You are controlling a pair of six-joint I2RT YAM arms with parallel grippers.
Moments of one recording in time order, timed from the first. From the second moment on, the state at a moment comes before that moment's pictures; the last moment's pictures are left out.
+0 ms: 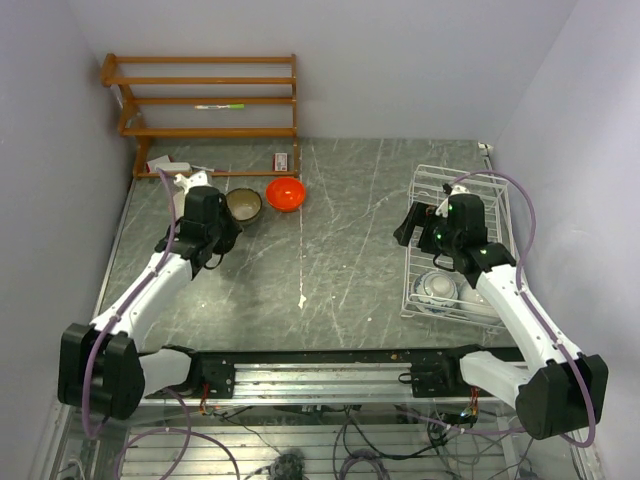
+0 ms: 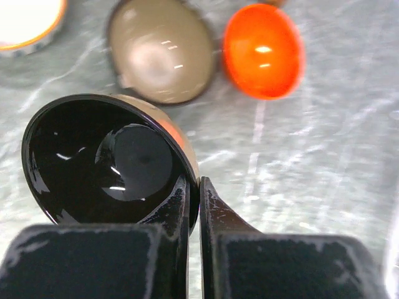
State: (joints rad) left arm -0.27 1.21 0.79 -0.22 -0.16 -0.57; right arm 0.21 1.06 0.82 -0.41 -0.07 0.41
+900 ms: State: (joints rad) left arm -0.36 1.10 0.88 0.76 0.42 -1.34; right arm 0.21 0.89 0.73 0.10 -0.71 0.71
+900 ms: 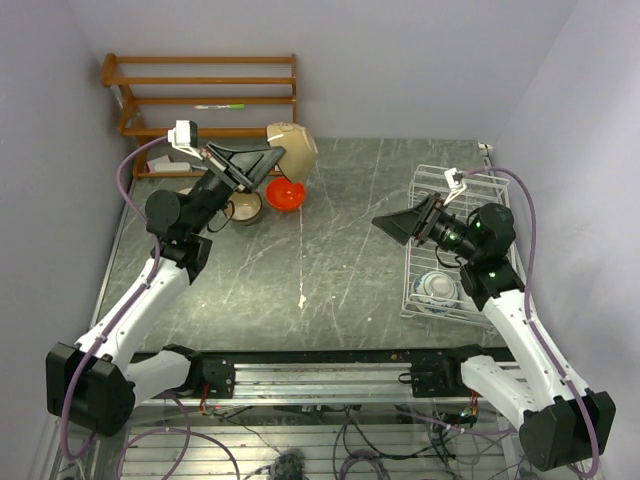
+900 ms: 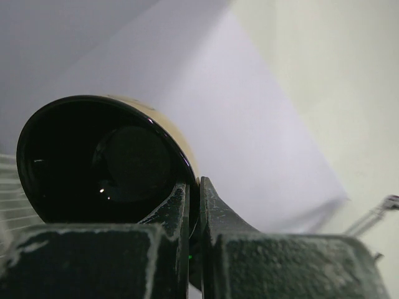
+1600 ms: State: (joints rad) left arm -0.68 1.41 0.98 1.33 0.33 -1.56; right arm 0.21 0.98 0.50 1.42 -0.56 1.56
